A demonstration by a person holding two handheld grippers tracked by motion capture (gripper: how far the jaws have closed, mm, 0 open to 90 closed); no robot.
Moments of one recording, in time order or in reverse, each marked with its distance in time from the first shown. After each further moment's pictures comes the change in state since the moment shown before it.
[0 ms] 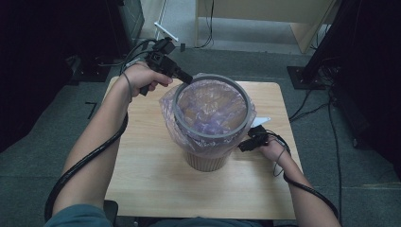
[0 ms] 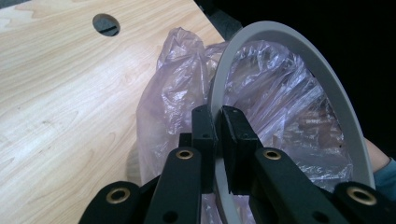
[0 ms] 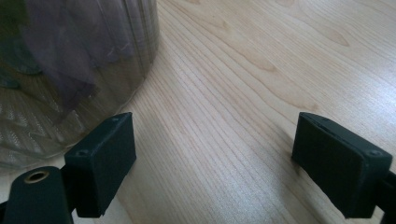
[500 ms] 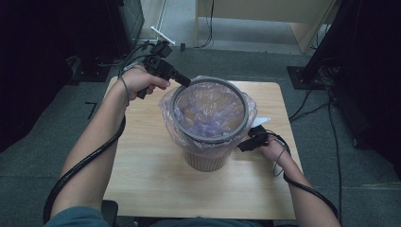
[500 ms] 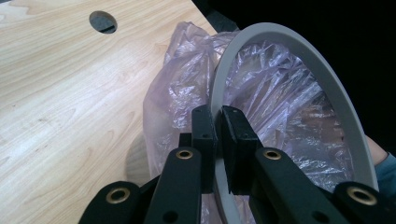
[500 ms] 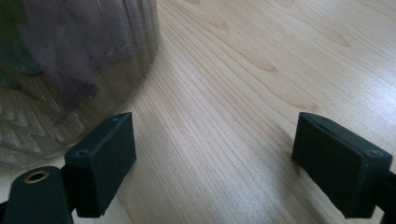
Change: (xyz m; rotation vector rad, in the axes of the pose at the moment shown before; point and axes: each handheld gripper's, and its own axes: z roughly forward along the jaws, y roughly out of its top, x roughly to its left) left arm 0.005 -0.008 0.002 -0.010 -0.019 0.015; right arm 0.000 0.000 0.000 0.000 0.000 0.000
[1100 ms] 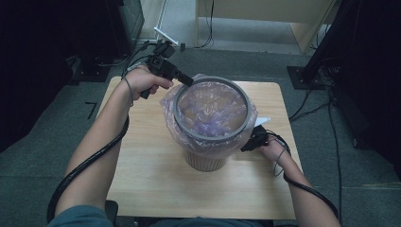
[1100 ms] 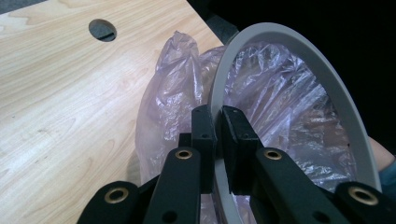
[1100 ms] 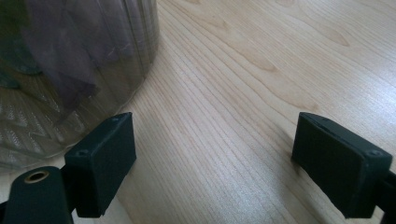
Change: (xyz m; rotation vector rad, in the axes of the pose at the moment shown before) left arm 0.000 0.001 0.005 -0.014 -0.003 0.029; right arm 0.000 0.000 0.000 0.000 0.000 -0.002
